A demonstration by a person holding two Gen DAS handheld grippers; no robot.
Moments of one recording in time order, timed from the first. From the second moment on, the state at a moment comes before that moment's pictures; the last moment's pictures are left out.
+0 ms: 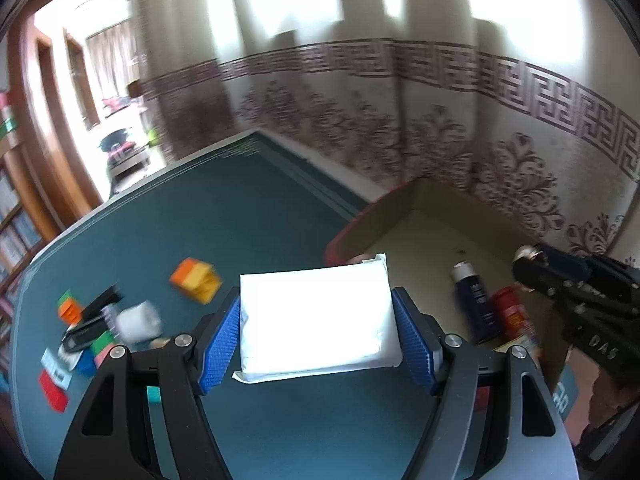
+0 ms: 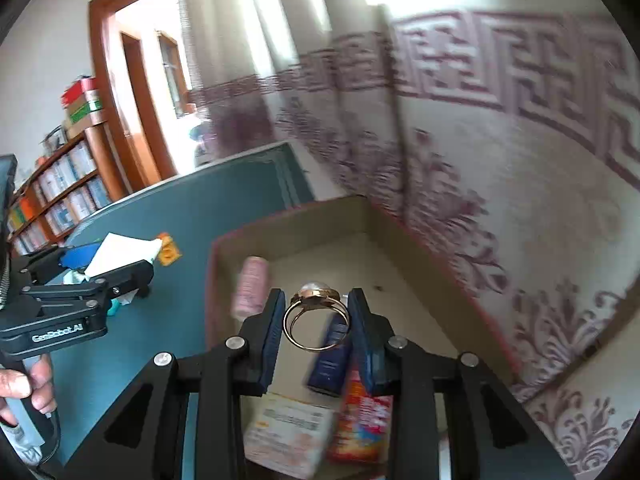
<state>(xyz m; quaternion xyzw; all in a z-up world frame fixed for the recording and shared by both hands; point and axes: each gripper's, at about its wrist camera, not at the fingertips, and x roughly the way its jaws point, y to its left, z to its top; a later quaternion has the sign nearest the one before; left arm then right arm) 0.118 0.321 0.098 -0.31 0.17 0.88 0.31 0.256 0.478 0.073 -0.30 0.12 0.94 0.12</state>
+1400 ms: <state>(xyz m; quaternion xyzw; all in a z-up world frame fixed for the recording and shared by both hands) 0.120 0.347 0.097 -0.31 0.18 0.89 0.30 0.264 0.506 0.064 -0.29 0.17 0.93 0.17</state>
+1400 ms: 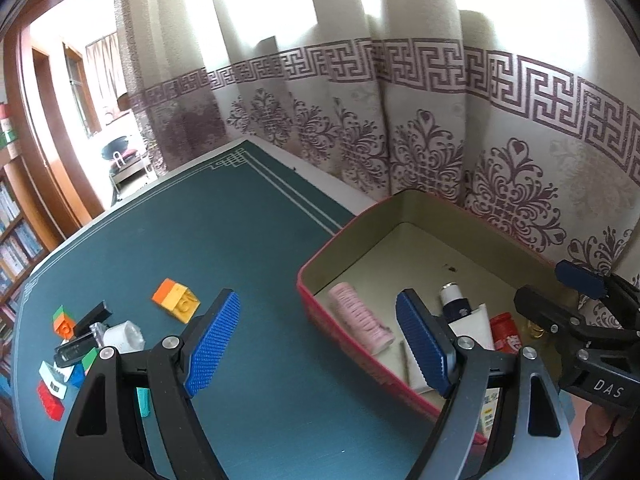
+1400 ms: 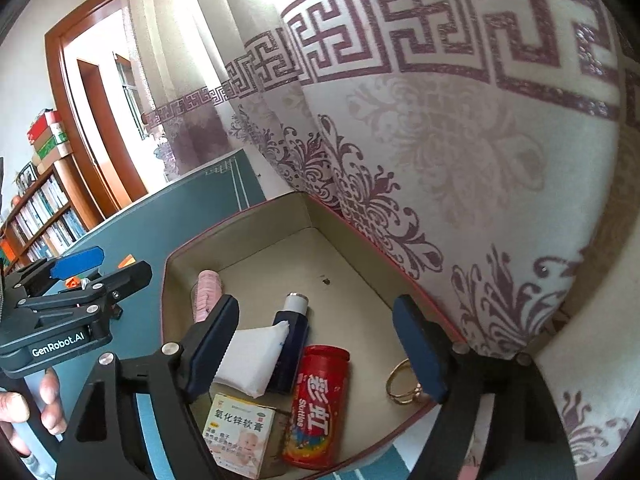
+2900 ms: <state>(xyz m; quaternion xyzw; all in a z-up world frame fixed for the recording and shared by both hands) 0.021 0.037 0.055 -0.37 0.02 0.93 -0.03 0.163 0.342 0.060 -0.34 0.10 0.94 0.01</state>
